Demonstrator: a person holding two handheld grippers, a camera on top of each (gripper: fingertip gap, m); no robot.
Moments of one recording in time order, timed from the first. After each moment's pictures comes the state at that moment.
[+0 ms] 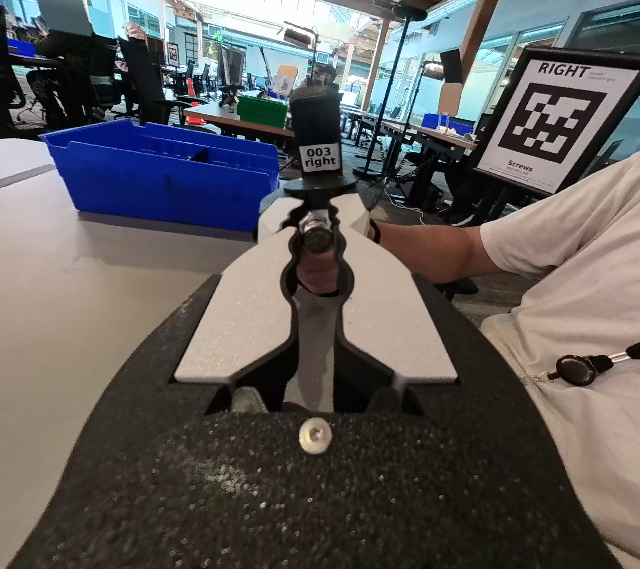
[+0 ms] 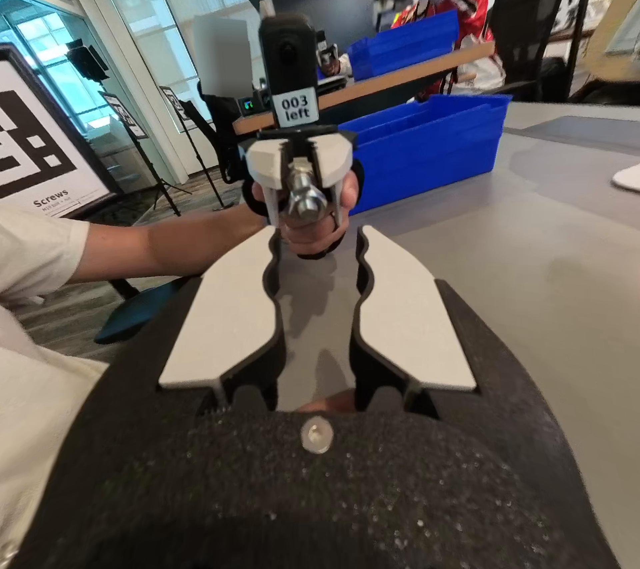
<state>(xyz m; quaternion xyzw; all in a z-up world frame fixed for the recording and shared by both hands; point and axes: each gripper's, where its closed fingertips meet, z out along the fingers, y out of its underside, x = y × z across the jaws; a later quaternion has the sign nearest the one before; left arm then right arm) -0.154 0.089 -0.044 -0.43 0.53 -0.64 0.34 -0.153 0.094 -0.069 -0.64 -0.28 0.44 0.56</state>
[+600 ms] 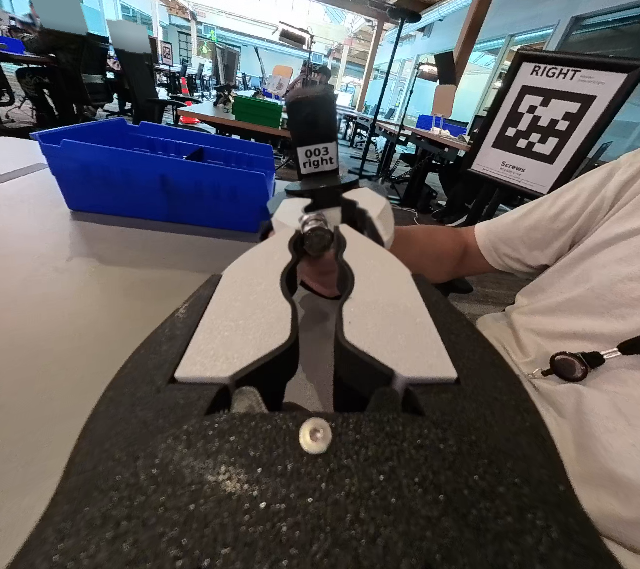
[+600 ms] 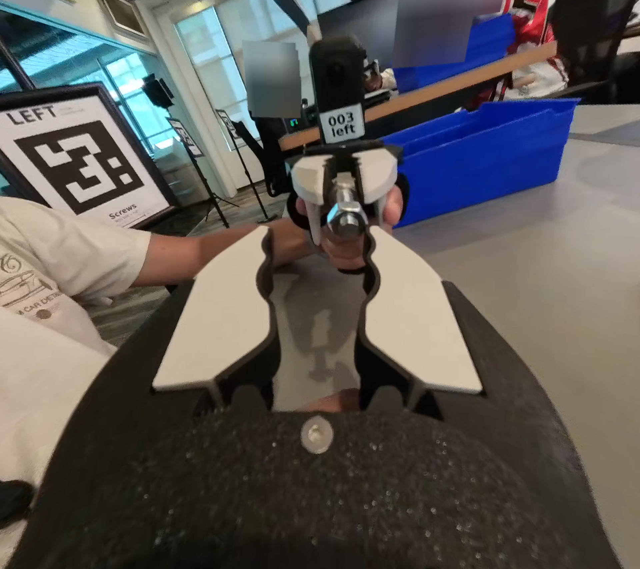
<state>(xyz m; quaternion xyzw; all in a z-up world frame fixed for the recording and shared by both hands) -0.155 0.089 -0.044 -0.43 0.53 -0.65 0.33 -0.166 0.077 -0.056 -0.61 -0.29 0.51 0.54</state>
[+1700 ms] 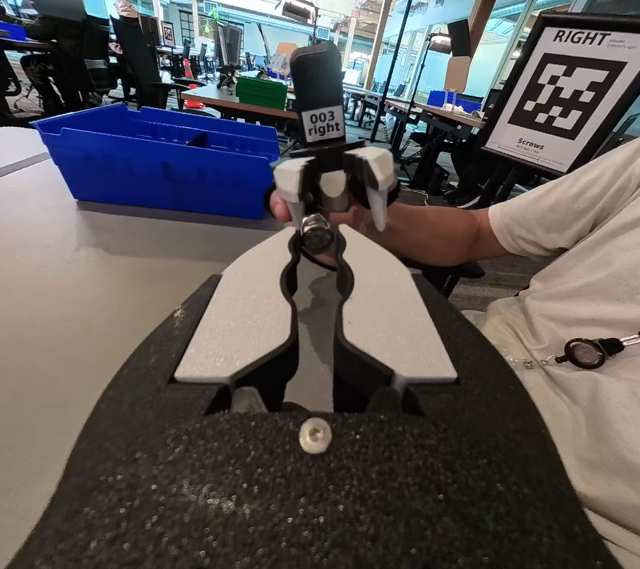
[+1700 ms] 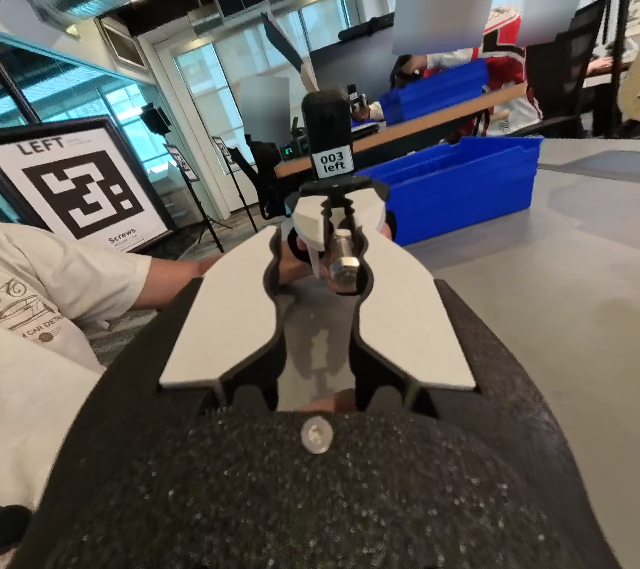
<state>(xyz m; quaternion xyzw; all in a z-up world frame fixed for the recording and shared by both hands) -0.151 0.086 -0.054 -0.44 0.56 -0.62 0.34 -0.148 0.079 -0.035 -0.59 -0.26 0.51 0.57</state>
